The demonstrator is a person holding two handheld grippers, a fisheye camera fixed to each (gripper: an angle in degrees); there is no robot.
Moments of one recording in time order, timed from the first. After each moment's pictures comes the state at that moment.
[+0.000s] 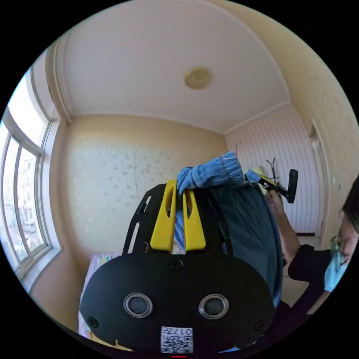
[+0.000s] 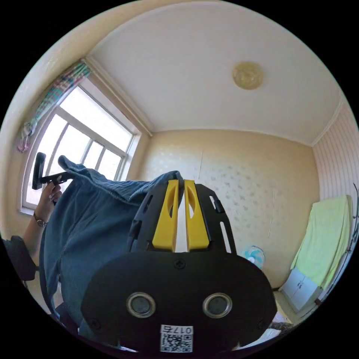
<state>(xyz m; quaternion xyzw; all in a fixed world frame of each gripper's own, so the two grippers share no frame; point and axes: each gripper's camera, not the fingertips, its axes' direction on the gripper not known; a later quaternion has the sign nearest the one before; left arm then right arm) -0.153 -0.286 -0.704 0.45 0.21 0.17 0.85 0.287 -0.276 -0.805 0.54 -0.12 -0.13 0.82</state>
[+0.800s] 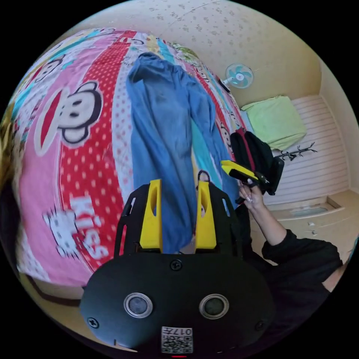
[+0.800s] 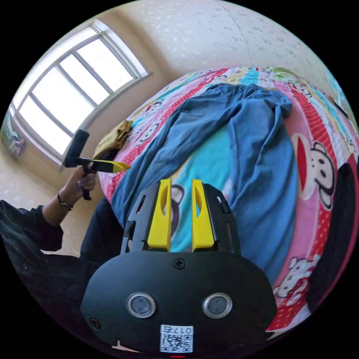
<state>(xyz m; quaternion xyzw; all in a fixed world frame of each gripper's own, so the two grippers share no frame) -0.192 -0.128 -0.027 -0.18 0.31 0.00 0.93 0.139 -0.133 -0.053 -0.04 -0.39 -0.15 0.91</state>
